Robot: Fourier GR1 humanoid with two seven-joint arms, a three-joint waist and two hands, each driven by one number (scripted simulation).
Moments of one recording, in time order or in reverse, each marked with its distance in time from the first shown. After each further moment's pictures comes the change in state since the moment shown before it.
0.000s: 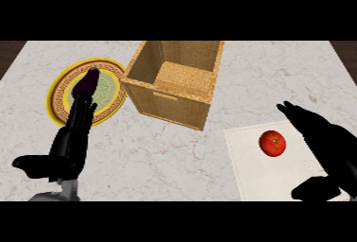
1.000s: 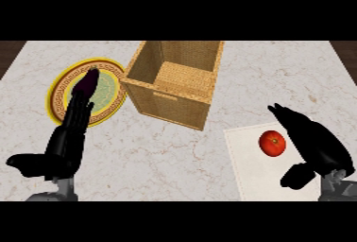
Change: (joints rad) left arm 0.002 -0.053 0.085 -0.002 -0.053 -0.091 0.018; right arm 0.011 0.162 -0.049 0.221 0.247 0.015 -0.203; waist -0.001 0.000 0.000
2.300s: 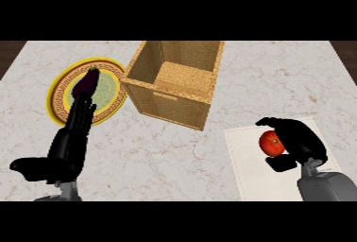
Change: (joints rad) left arm 0.022 -0.071 0.026 -0.040 -0.075 -0.044 0.030; right arm -0.032 0.120 -0.061 0.249 0.169 -0.049 -0.196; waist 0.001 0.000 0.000
